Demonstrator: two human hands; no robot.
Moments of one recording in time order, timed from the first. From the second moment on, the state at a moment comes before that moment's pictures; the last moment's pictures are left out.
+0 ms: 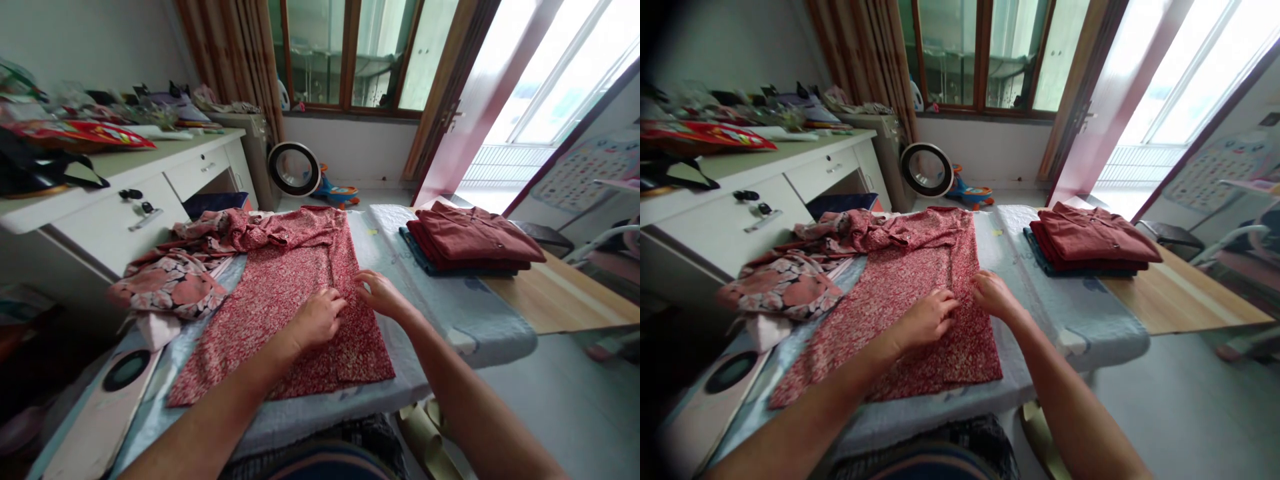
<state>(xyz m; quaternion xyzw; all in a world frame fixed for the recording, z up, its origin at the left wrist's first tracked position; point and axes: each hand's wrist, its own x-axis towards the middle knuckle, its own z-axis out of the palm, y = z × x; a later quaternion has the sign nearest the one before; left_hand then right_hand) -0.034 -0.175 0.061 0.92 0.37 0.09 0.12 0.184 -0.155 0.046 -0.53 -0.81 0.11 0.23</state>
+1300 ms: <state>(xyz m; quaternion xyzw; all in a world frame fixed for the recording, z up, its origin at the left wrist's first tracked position) -0.110 0.072 0.056 0.70 0.68 0.21 -0.01 0.174 -0.018 -0.014 -0.61 -0.74 0.09 0.27</state>
